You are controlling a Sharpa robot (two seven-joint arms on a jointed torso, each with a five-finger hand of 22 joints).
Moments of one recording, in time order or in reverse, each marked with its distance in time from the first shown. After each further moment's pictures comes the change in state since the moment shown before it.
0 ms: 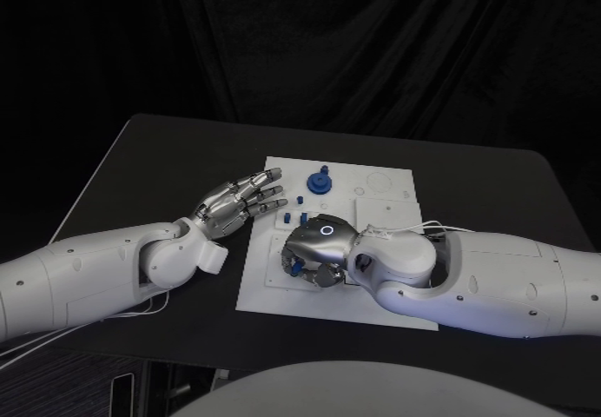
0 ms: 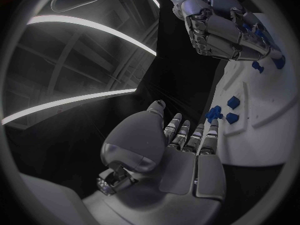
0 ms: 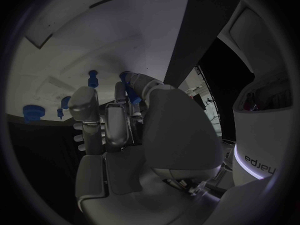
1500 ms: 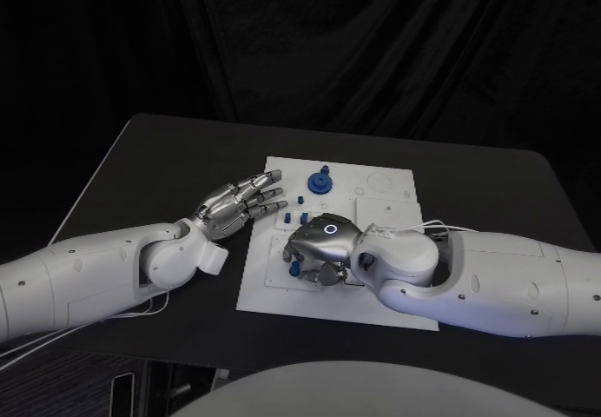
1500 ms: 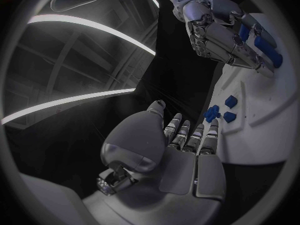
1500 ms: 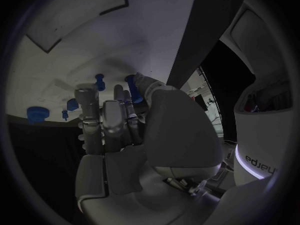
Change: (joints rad) left arm -0.005 0.002 0.000 -0.006 0.000 0.004 -0.008; left_hand 0.000 0.000 0.000 0.000 0.000 0.000 0.000 0.000 0.000 -0.003 -0.003 0.000 0.000 0.000 0.000 0.000 0.000 0.000 0.000 0.000 0.000 -0.001; right arm -0.001 -0.016 -0.001 -0.002 -0.001 -0.003 -0.004; right_hand -0.048 -0.038 -0.068 0.115 -0.231 -0.206 0.033 -0.128 -0.062 -0.118 0.052 -0.073 -0.008 -0.057 0.043 -0.062 -0.085 0.016 -0.061 0.040 -0.180 0.000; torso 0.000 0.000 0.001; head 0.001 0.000
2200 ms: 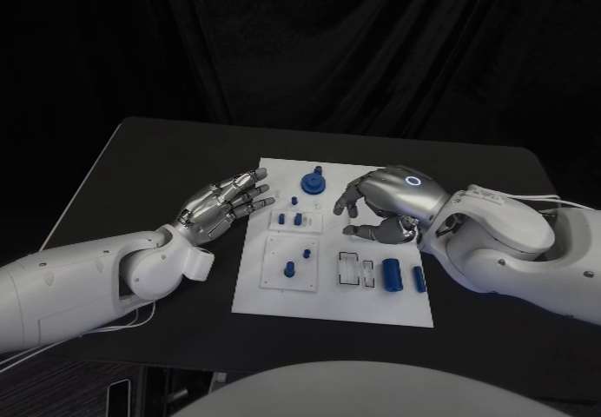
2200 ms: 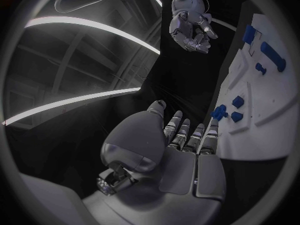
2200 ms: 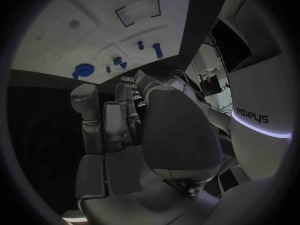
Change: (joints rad) left arm -0.001 -0.065 0.000 0.076 0.000 -0.028 0.066; left_hand 0.000 0.000 0.011 -0.011 0.010 0.072 0.017 0.027 0.009 0.027 0.006 0.048 0.006 0.002 -0.002 0.009 0.001 0.000 0.003 -0.004 0.000 -0.015; right arm 0.151 -0.364 -0.002 0.218 0.149 -0.195 0.017; right_hand 0.062 0.024 -0.057 0.022 0.000 0.105 -0.007 0.059 0.007 0.075 -0.032 0.180 0.095 0.036 -0.027 0.039 0.060 0.000 0.051 -0.022 0.102 0.001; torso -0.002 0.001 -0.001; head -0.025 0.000
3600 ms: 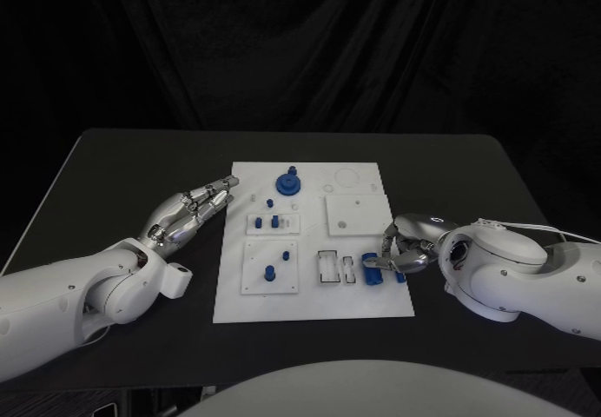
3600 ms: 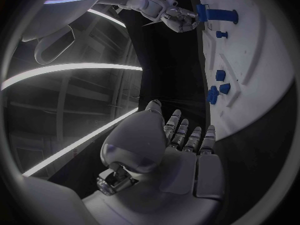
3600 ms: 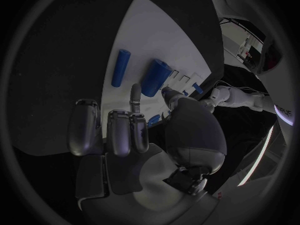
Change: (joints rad) left arm 0.000 -0.022 0.000 0.013 -0.334 -0.304 0.038; left_hand 0.035 -0.006 -0.103 0.141 -0.054 0.011 -0.048 -0.023 -0.008 -0.011 -0.061 -0.028 -0.004 -0.054 -0.060 -0.056 -0.013 -0.007 -0.091 -0.062 -0.035 -0.165; right arm -0.158 -0.143 -0.006 0.009 0.242 0.145 -0.407; right_hand -0.523 -0.023 -0.045 0.069 0.000 -0.038 -0.100 0.442 0.184 0.554 -0.094 0.744 0.901 0.042 -0.083 0.179 0.162 -0.056 0.117 -0.082 0.396 -0.001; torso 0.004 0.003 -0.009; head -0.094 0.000
